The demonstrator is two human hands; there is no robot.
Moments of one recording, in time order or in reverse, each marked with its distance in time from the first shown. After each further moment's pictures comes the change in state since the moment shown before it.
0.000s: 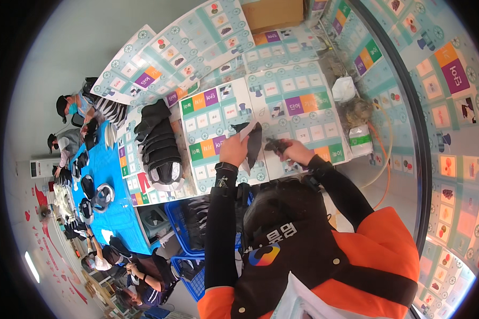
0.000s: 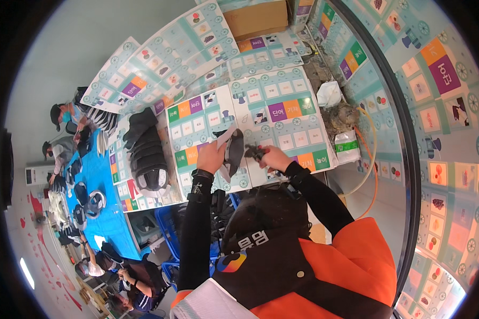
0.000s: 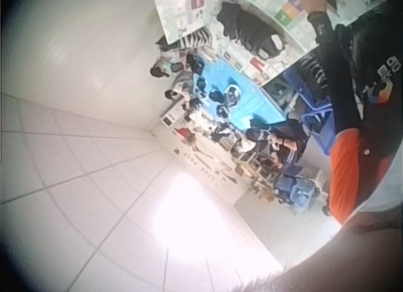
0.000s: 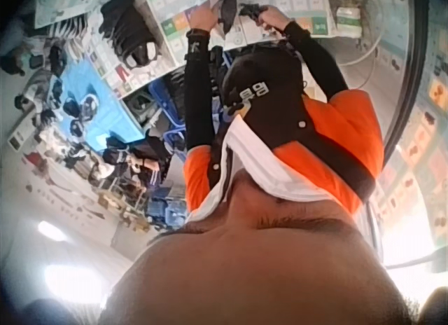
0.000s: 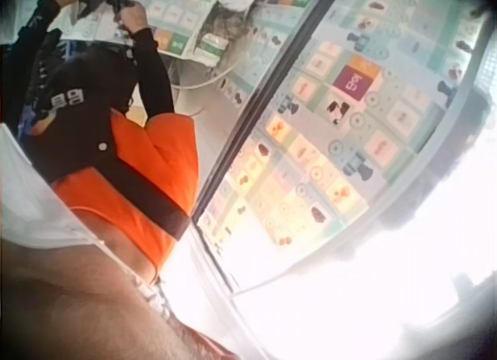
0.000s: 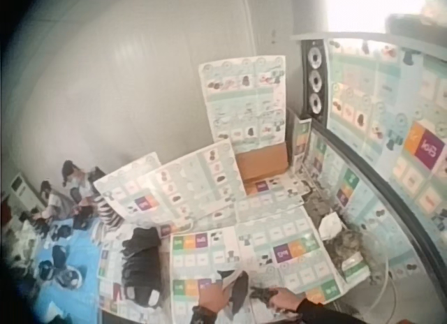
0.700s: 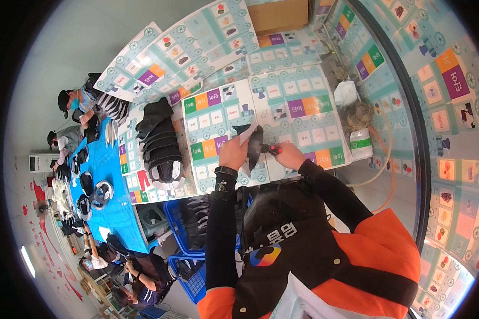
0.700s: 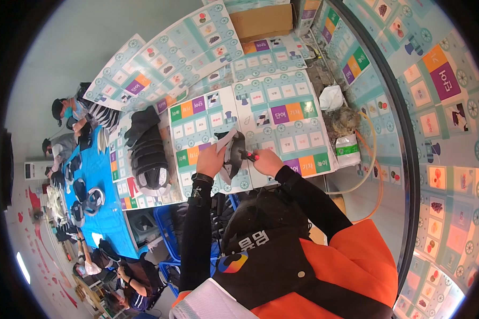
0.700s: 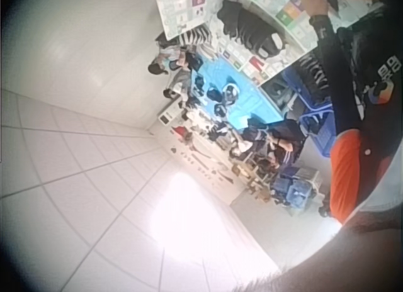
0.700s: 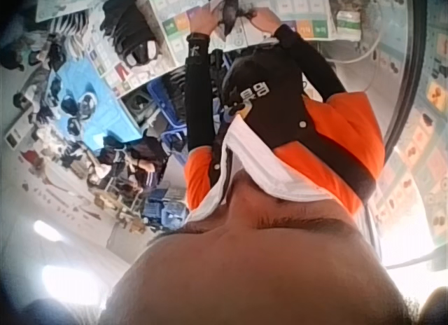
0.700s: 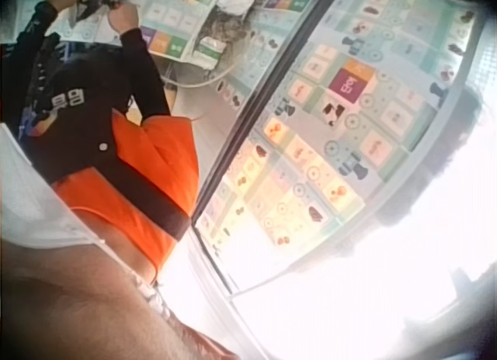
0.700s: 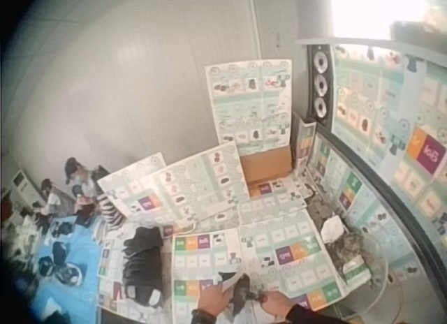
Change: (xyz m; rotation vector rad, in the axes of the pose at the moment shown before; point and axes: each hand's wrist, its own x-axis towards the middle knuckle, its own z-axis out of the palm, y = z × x) left_hand -0.009 -0.005 -0.004 -0.096 0.050 -0.003; right_hand 0.000 -0.020 0.033 -0.566 0.247 -0.331
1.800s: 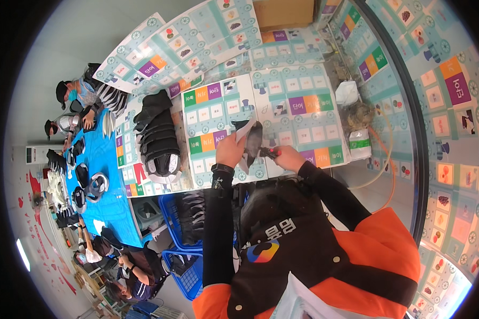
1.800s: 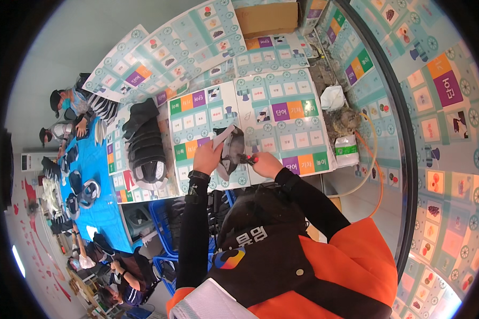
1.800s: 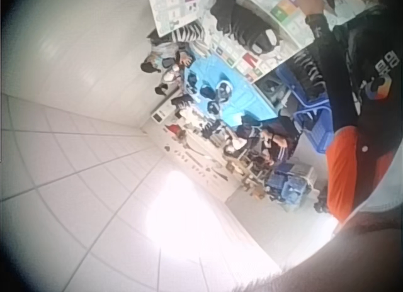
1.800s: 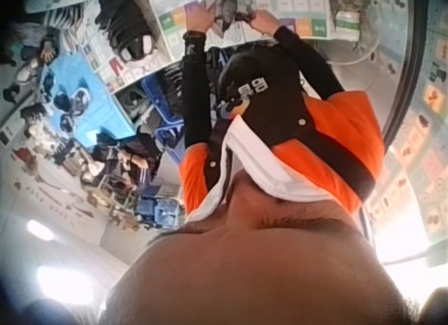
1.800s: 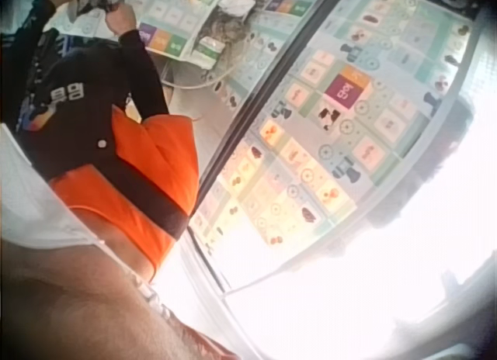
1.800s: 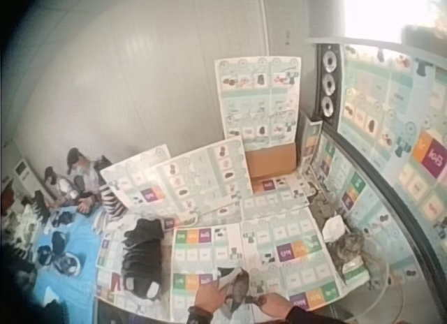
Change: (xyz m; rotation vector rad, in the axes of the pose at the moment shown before) left_hand -0.008 -0.002 -0.013 -0.044 -0.026 -0.094; right_hand -0.013 -0.004 0.006 0.002 -0.171 0.056
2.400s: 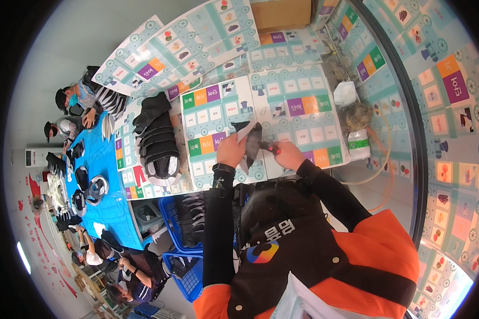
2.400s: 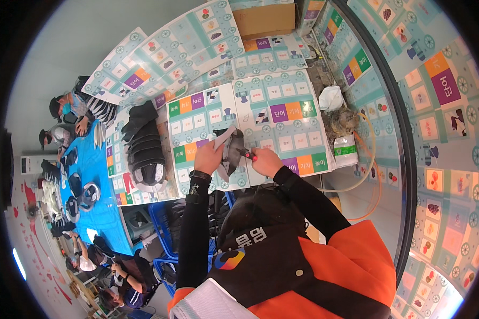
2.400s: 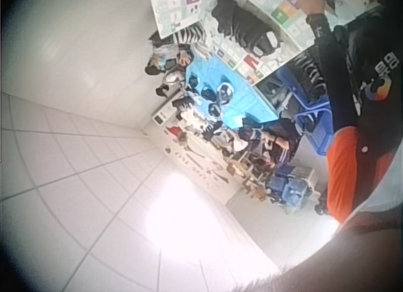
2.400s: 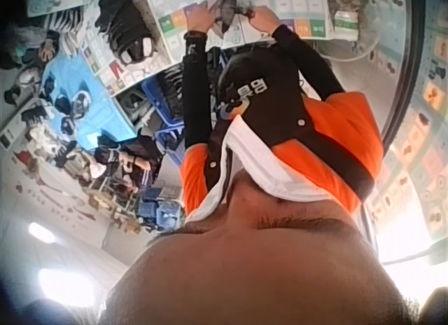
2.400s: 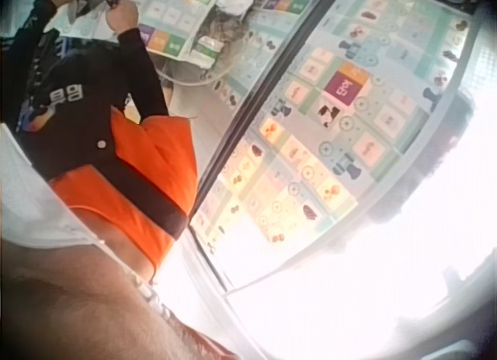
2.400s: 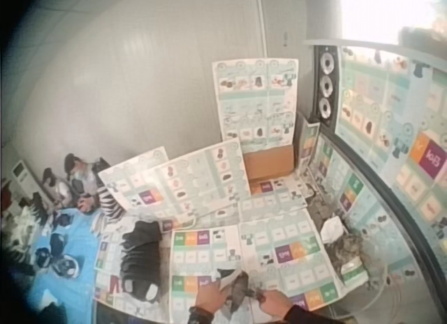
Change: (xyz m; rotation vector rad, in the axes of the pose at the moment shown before) left_hand 0.005 -0.009 0.013 -0.016 0.024 0.048; right_hand 0.006 0.002 0.000 -0.045 0.226 -0.071
